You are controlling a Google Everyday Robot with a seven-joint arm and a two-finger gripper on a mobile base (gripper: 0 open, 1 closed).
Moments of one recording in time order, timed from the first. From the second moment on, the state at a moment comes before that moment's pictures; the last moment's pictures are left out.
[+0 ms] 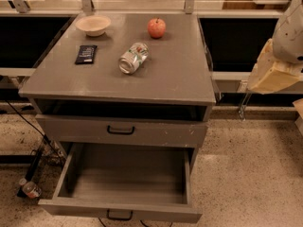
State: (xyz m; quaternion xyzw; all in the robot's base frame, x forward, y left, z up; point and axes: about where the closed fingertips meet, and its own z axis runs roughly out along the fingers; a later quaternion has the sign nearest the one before) arm 0.438 -0.217 0.976 -0.60 0.78 -0.03 0.16
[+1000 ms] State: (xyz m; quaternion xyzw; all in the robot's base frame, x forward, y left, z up) arm 0.417 -0.222 0.946 -0.59 0.79 -0.03 0.16
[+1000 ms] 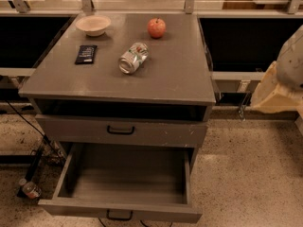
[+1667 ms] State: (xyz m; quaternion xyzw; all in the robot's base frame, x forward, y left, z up) arm 0.347 -0.237 0.831 -0.57 0.81 0.00 0.12
